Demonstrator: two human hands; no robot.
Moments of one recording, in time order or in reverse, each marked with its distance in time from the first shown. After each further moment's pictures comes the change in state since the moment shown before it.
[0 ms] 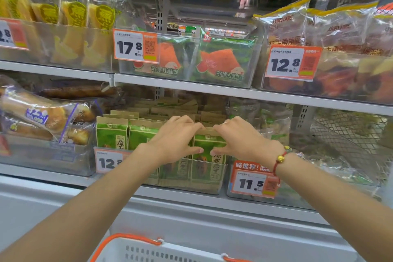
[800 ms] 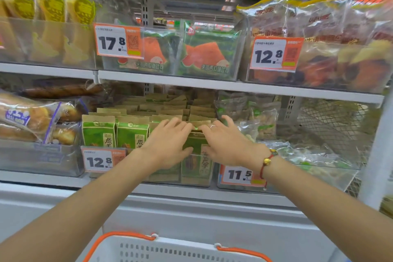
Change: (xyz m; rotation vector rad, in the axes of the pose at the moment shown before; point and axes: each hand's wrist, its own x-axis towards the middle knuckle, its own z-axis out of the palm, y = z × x) left_hand -0.011 0.021 0.005 0.120 -0.032 0.000; right_hand -0.021 -0.015 0.009 0.066 -0.088 0.092
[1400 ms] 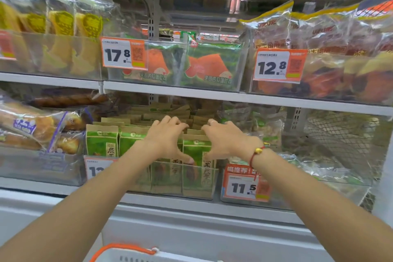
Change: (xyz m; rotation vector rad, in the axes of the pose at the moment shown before) left_hand 0.030 -0.024 -0.005 0.009 -0.231 -0.199; right_hand 0.034 0.008 -0.018 0.114 -0.205 0.071
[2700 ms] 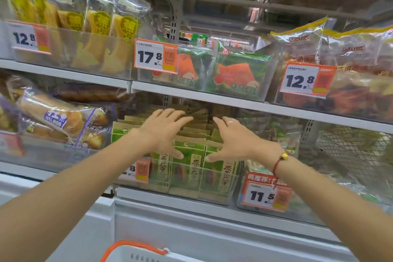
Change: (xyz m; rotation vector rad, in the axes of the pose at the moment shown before) left_hand -0.018 -0.069 -0.014 0.130 0.046 0.118; right_hand 0.007 -0.026 -0.018 0.090 -0.030 0.069
